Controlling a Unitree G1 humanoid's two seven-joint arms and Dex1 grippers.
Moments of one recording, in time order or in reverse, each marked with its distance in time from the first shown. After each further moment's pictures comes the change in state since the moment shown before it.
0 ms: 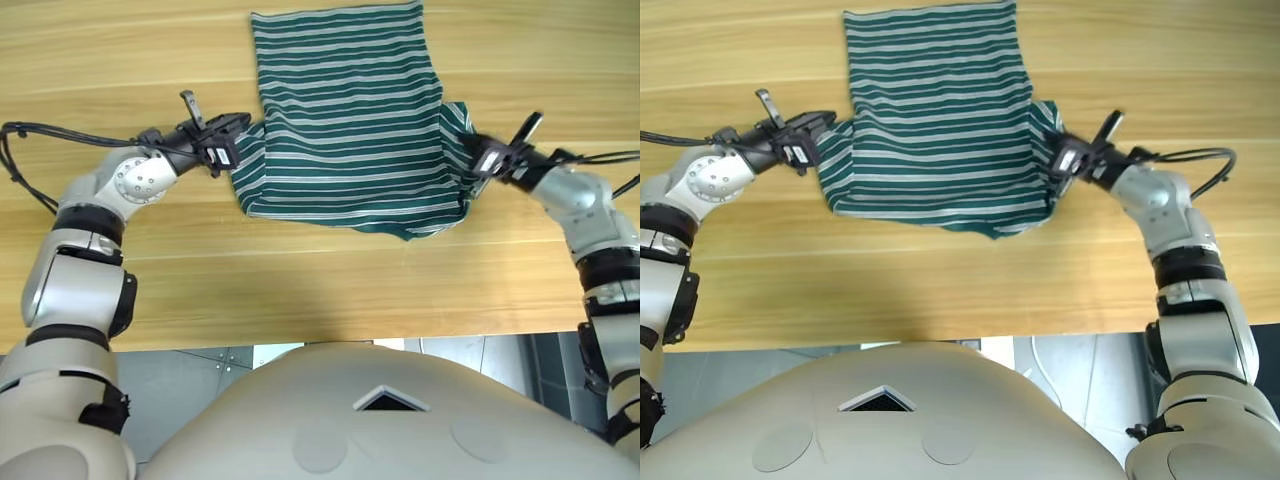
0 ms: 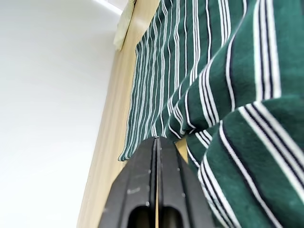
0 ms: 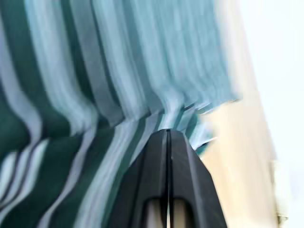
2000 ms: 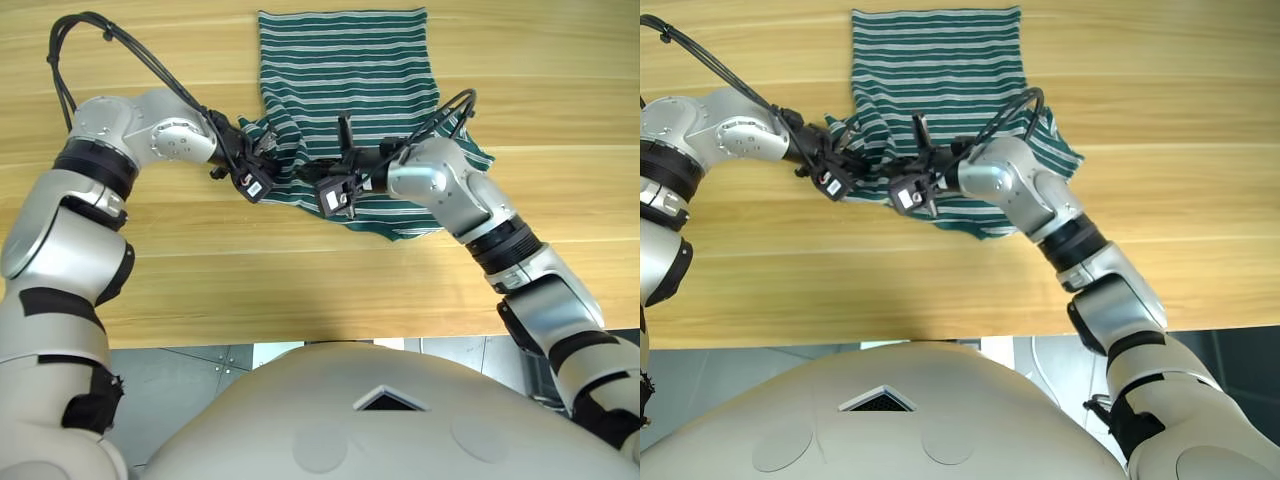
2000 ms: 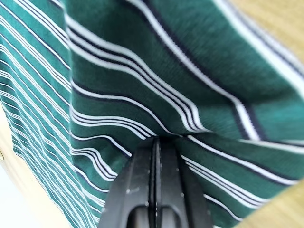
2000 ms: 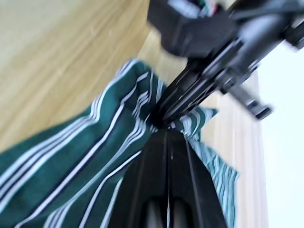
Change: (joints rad) left arm -0.253 -0.011 -0.401 -0.202 0.194 0.043 -0.502; right arm -0.192 0.368 0.459 -0.297 -0.353 0.266 0.267
